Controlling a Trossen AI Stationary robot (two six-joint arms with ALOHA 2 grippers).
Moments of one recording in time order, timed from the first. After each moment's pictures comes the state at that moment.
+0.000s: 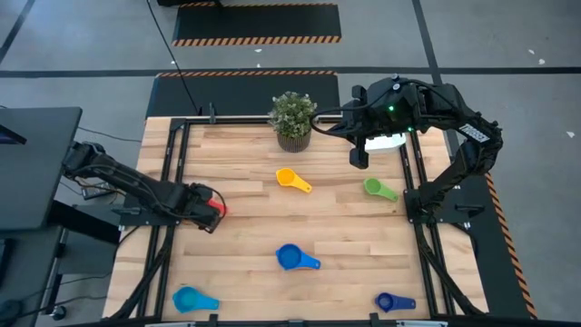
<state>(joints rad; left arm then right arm) -0.36 1.12 0.63 -1.07 -0.13 -1.33 -0.05 1.54 2.18 -1.26 0.14 -0.12</state>
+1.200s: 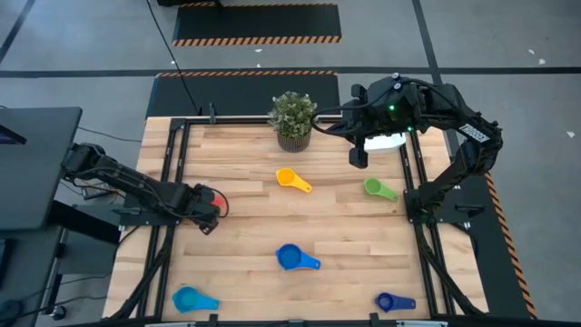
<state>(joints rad) -0.31 1.12 0.51 -0.94 -0.13 -1.11 -0.05 1.54 2.18 -1.24 0.14 -0.13</state>
